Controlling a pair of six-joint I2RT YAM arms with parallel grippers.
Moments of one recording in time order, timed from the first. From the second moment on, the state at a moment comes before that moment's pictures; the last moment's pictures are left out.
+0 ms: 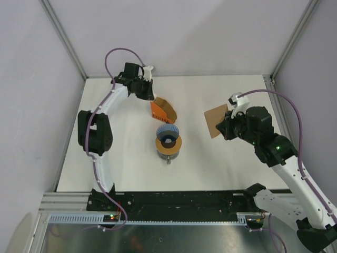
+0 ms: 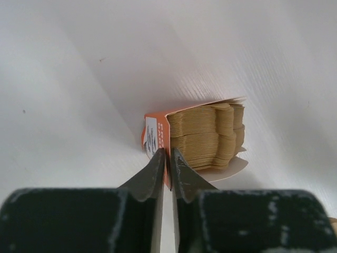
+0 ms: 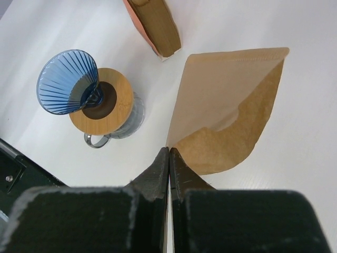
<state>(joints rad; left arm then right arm) -0.24 2.03 1.78 -0.61 0.40 0.07 0.50 0.86 1.06 -0.63 -0.10 0.17</state>
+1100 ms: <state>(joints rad) -0.26 1.85 1.72 -0.59 0.29 0.09 0.50 0.96 1.21 -0.59 -0.11 0.36</state>
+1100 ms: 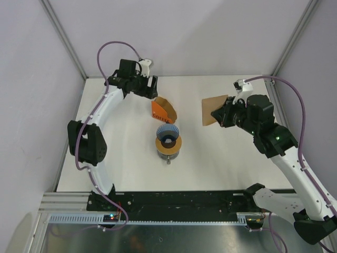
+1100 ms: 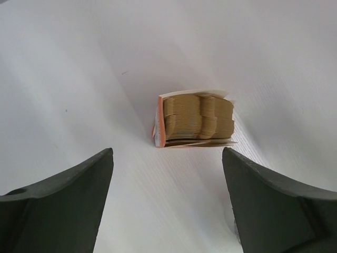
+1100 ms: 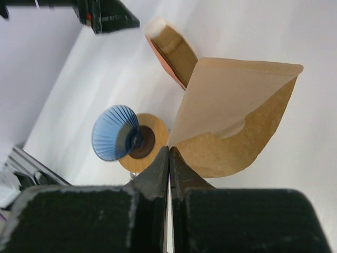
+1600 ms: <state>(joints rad) -0.43 1.68 1.71 -0.56 0.17 0.14 0.50 0.98 1.21 -0.38 0.02 0.61</state>
